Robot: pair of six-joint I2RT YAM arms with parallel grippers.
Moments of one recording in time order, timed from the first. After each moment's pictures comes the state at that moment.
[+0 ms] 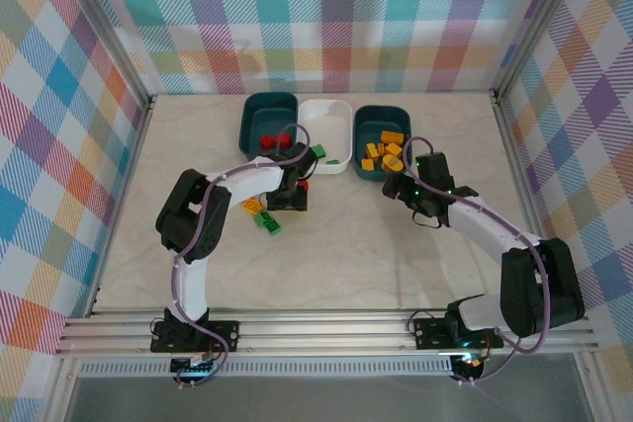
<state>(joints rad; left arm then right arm) -0.58 1.99 1.37 -0.78 -0.13 -0.56 0.29 1.35 0.75 -0.30 -0.07 0.65</state>
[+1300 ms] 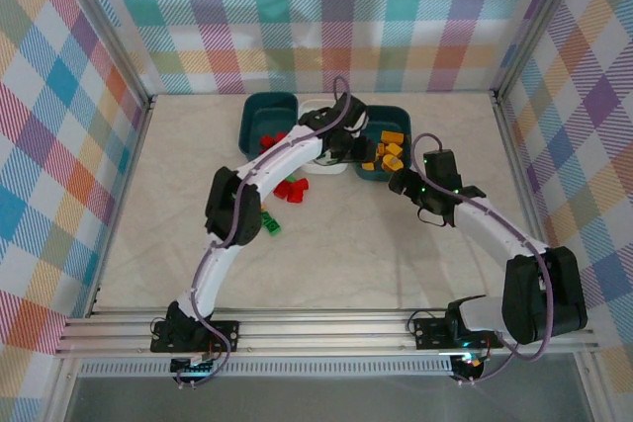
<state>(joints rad) -0.70 2.39 2.32 -0.88 0.20 -0.53 0.23 1.31 0.76 -0.31 -0.06 0.65</state>
